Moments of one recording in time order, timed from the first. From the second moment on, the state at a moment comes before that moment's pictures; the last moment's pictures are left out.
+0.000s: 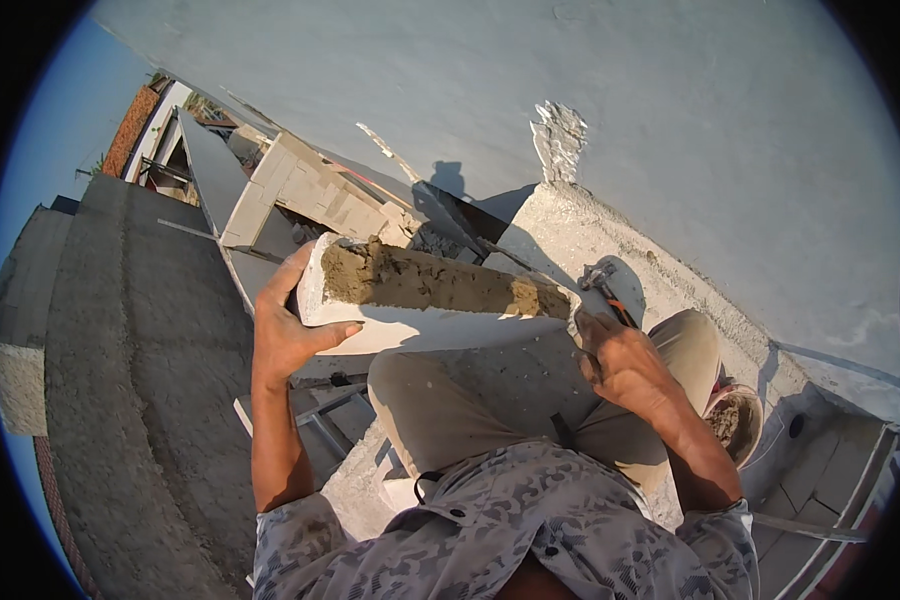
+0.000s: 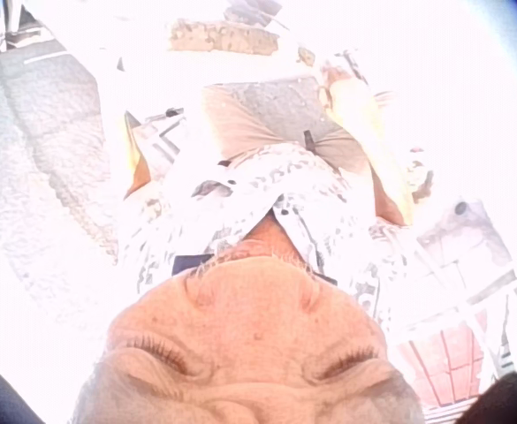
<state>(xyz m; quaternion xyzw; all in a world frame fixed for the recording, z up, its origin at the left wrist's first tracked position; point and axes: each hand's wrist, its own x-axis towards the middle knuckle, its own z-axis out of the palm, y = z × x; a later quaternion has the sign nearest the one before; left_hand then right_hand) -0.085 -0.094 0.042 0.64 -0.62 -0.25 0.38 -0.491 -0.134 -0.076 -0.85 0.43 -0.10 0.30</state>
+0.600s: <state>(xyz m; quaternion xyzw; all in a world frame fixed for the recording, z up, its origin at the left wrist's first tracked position) -0.094 -0.097 0.050 0.64 -0.60 -0.28 0.39 -0.528 -0.145 -0.189 -0.81 0.49 -0.10 0.32</state>
